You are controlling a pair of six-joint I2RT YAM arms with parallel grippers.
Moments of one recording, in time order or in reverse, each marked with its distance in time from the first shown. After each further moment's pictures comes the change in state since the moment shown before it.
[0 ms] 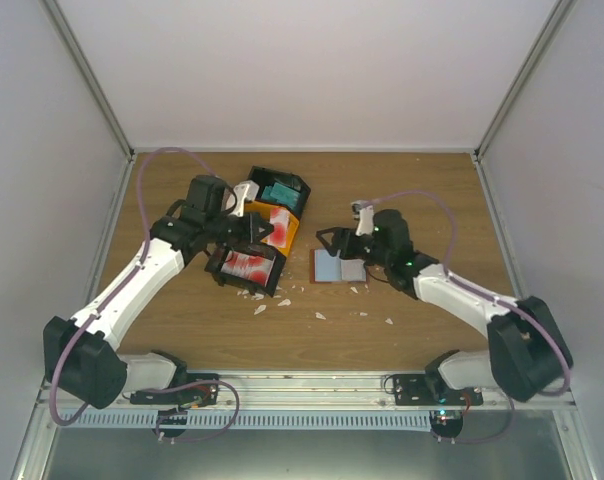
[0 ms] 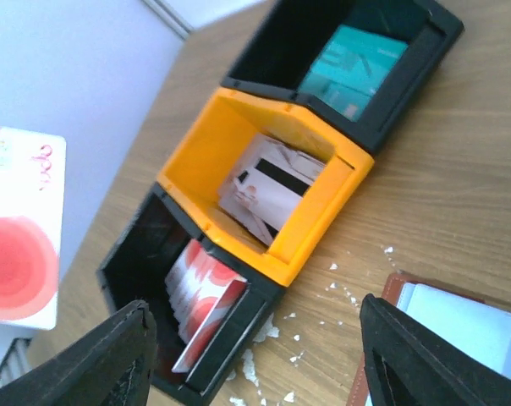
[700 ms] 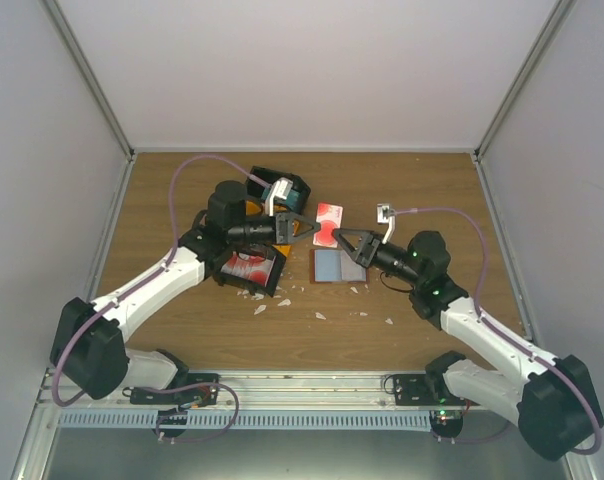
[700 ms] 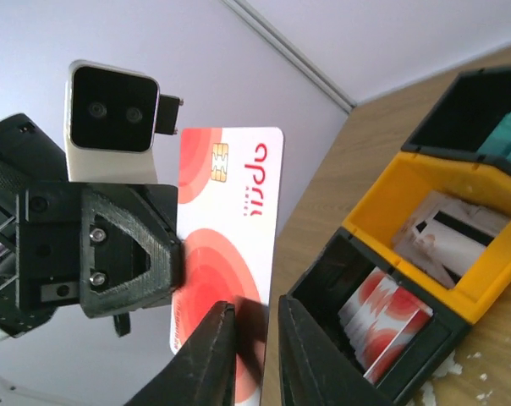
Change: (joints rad) left arm -0.171 0.051 -0.124 0.715 0.347 -0.380; right arm -0.069 -0.379 -0.208 0.292 -0.231 0.270
